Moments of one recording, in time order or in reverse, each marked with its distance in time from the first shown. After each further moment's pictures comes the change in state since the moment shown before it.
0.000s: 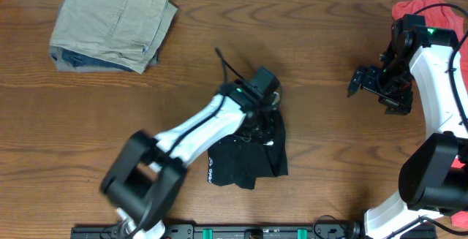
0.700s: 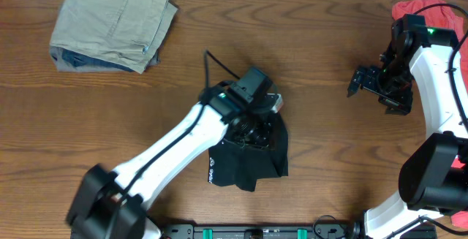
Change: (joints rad) left arm 0.003 -0.259 -0.005 -0.157 0.127 0.031; right arm 0.000 0.000 0.000 -0.001 0.000 0.000
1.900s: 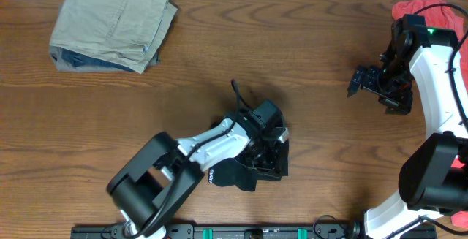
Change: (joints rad) left arm -0.101 0.224 -0.223 0.338 0.140 -0.057; right arm 0.000 0.000 0.000 0.000 0.000 0.000
